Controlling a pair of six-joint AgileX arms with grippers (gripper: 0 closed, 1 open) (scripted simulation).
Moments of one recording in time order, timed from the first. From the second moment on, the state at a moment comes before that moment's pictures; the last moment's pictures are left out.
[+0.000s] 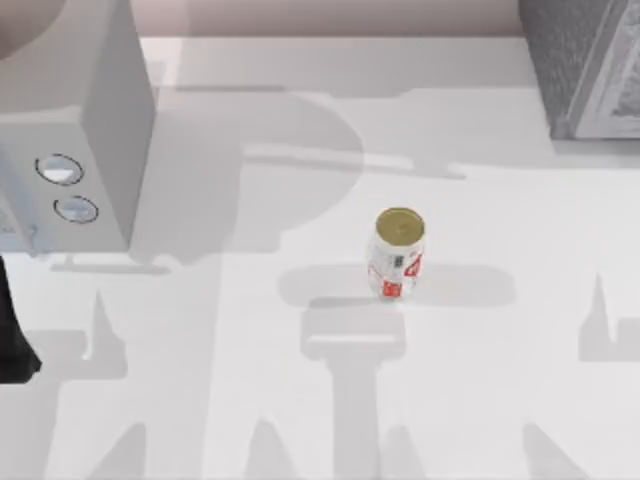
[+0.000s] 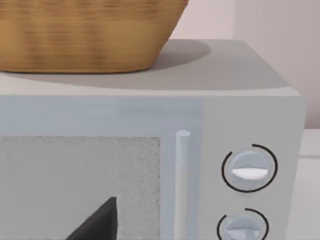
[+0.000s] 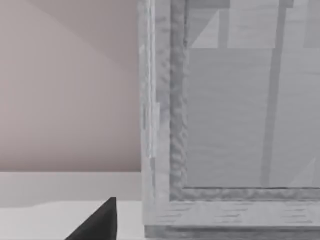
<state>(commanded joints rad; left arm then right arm) 0.00 0.00 0.00 0.00 0.00 0.00 0.07 0.12 0.07 0.13 0.06 0.00</state>
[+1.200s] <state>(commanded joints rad) 0.00 0.00 0.00 0.00 0.00 0.00 0.72 1.74 0.48 1.23 0.74 0.01</state>
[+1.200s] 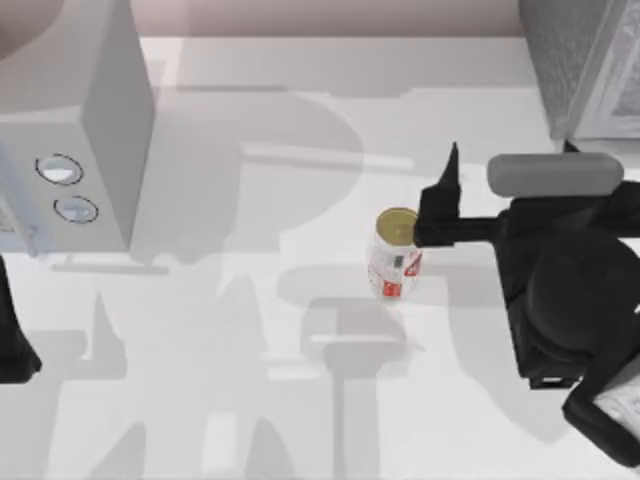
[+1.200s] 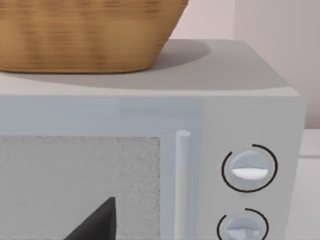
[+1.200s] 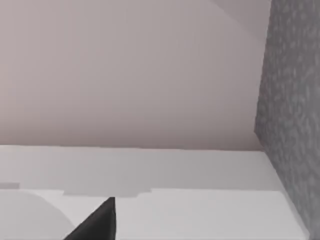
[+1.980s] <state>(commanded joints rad) 0.00 0.00 0.00 0.00 0.00 0.00 1.00 2.45 0.69 1.75 1.04 0.01</state>
